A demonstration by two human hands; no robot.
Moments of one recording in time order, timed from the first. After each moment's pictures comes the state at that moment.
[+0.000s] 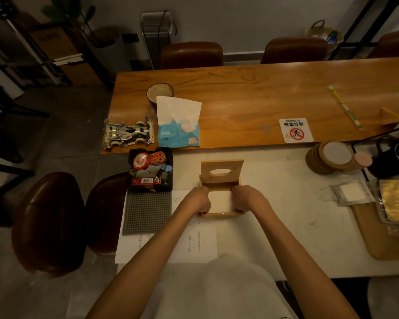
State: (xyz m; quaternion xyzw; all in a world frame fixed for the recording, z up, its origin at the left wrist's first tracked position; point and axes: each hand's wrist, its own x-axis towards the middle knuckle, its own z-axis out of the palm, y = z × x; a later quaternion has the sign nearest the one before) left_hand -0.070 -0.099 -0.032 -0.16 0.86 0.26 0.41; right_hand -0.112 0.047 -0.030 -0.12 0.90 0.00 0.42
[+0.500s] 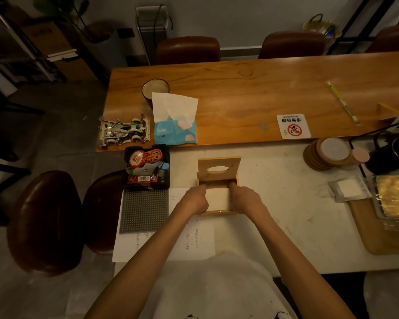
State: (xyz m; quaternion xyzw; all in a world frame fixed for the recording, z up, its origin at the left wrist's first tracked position) left_hand -0.062 -0.098 -0.036 -0.15 0.88 0.26 0.37; right_hand -0.096 0.052 -0.035 -0.11 0.92 -0.04 0.36
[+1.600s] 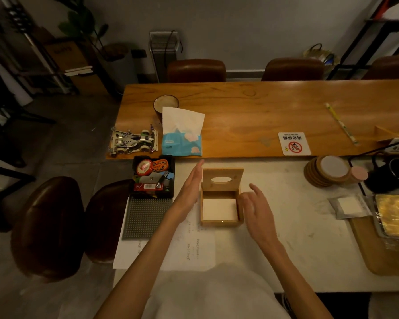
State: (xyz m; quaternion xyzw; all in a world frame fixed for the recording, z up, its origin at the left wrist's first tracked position) left_hand -0.051 -0.115 0.025 -0.20 0.68 0.69 0.12; right_hand -0.054 0.084 -0.024 -0.05 0.90 -0.42 0.09
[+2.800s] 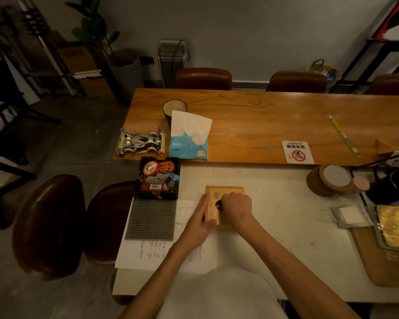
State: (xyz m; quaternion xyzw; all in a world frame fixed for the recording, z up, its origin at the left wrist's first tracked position) left_hand 0.005 -0.102 -0.057 -0.14 0.76 0.62 0.14; right_hand -0.085 0.007 -0.012 -0.21 0.96 0.06 0.17
